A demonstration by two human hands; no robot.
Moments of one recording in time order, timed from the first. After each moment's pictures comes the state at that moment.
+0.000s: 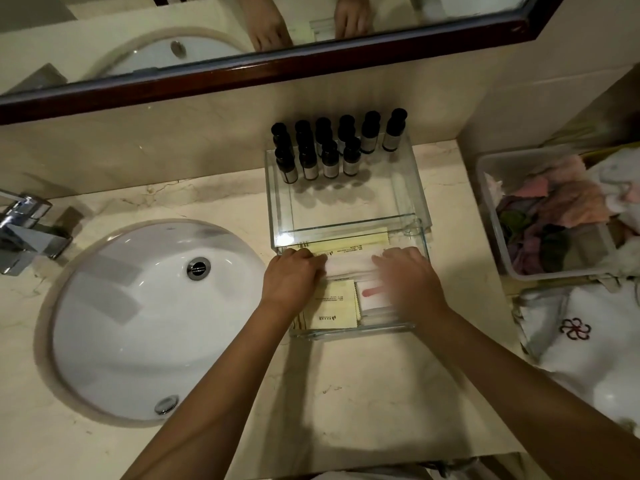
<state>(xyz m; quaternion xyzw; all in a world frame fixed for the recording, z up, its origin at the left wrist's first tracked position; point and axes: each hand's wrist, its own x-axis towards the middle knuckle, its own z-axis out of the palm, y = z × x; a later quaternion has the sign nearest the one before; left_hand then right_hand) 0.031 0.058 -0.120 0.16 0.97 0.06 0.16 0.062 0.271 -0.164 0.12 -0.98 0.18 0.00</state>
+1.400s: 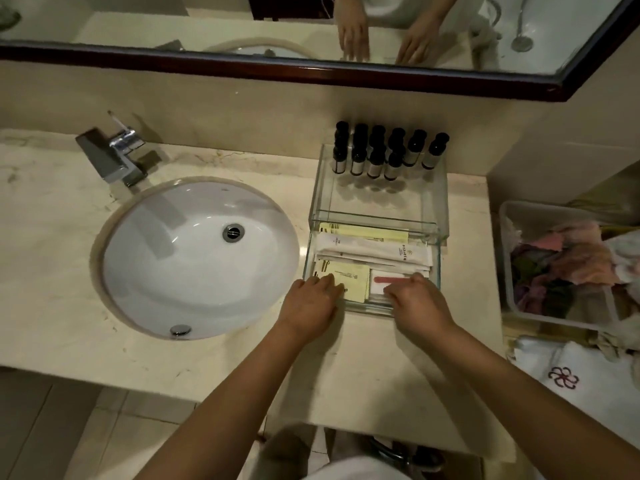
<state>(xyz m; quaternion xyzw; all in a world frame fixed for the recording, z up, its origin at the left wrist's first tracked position) 0.143 0.060 -0.103 0.13 0.97 0.04 0.20 0.112 0.266 -0.115 0.16 -0.97 0.14 -0.13</state>
